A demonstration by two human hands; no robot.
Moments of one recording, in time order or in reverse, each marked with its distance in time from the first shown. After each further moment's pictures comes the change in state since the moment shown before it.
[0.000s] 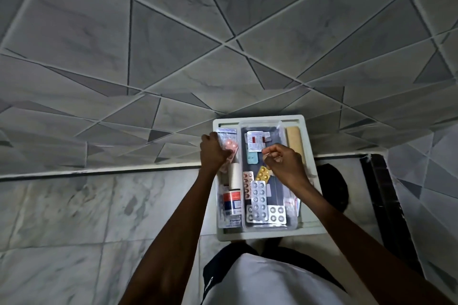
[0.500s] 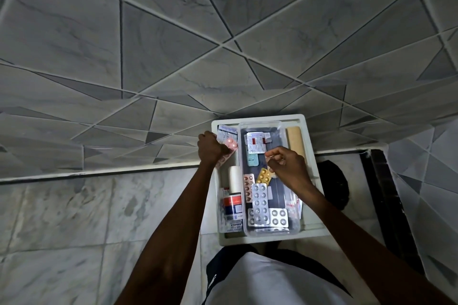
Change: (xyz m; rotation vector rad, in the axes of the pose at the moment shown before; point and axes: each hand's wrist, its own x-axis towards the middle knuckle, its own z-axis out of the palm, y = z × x) left_hand 0.031 0.001 -0.002 -0.065 -0.012 -0.112; right_hand 0.012 0.015 0.002 0.036 -0.021 0.056
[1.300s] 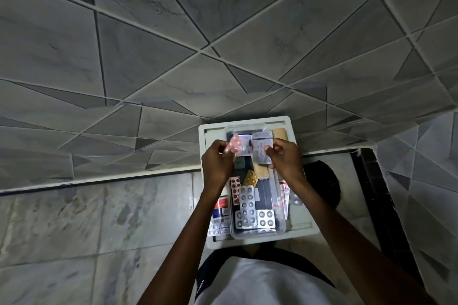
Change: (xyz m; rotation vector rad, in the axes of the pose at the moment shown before) left_hand -0.094 0.050 0.005 -0.357 0.093 0.151; right_hand 0.021 0.009 -0.021 0.063 0.218 -0.005
